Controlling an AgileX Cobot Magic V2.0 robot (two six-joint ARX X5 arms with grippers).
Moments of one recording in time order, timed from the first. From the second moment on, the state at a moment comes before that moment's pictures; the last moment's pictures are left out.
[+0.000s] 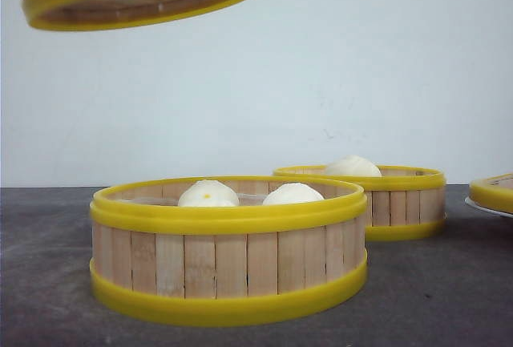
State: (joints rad) left arm -0.18 1.34 1.53 -0.96 0.24 -0.16; right arm 0.14 0.79 0.94 -0.51 -0.11 0.15
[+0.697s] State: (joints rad) left arm -0.49 1.44 1.37 -0.85 0.08 -0.15; right arm 0.14 0.70 0.94 -0.57 -0.12 0.15
